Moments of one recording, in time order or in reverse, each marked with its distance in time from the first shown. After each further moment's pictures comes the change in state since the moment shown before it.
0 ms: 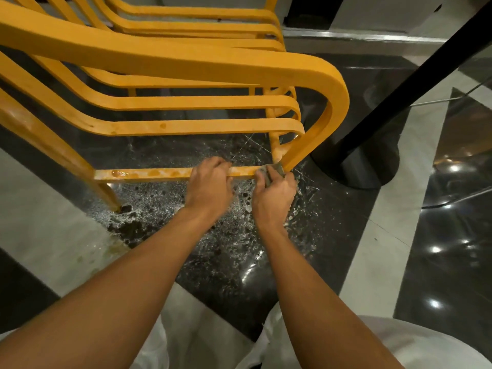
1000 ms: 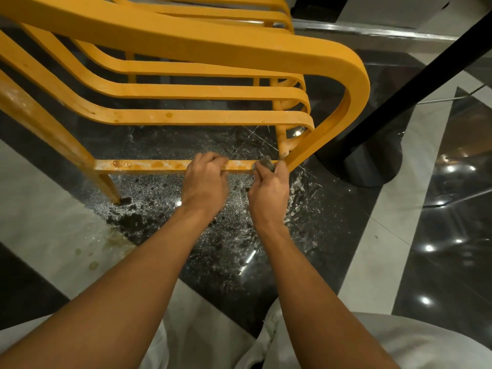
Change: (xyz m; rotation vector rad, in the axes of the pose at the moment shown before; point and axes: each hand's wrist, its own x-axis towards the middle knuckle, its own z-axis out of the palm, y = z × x) left_hand -0.004 -0.020 0.005 -0.106 0.066 -0.086; right_hand -0.010 -0.001 0.009 -0.102 -0.050 -0.251
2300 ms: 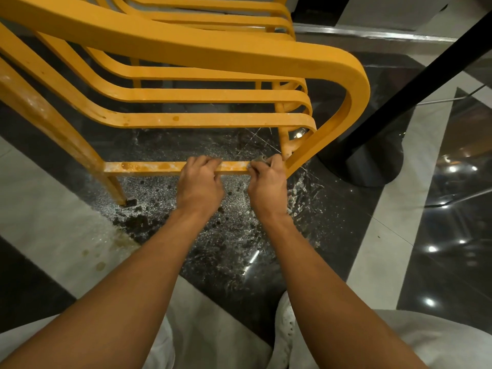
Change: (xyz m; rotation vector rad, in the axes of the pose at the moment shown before) left_hand -0.008 -0.015 -0.012 0.020 0.003 -0.062; right_hand 0.012 -0.013 -0.002 0.005 -0.109 -0.040
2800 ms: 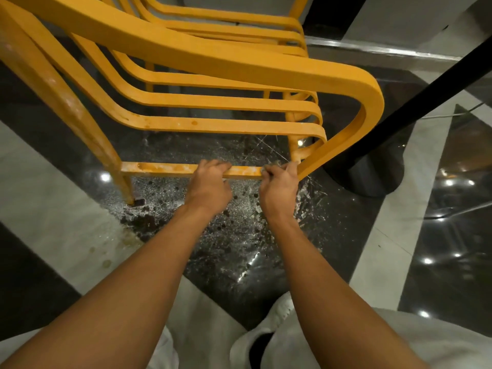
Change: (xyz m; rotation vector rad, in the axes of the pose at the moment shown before) left_hand 0.003 -0.002 -0.023 -0.073 -0.155 -0.068; right_hand 0.003 -0.007 0.000 0.019 0.010 0.101
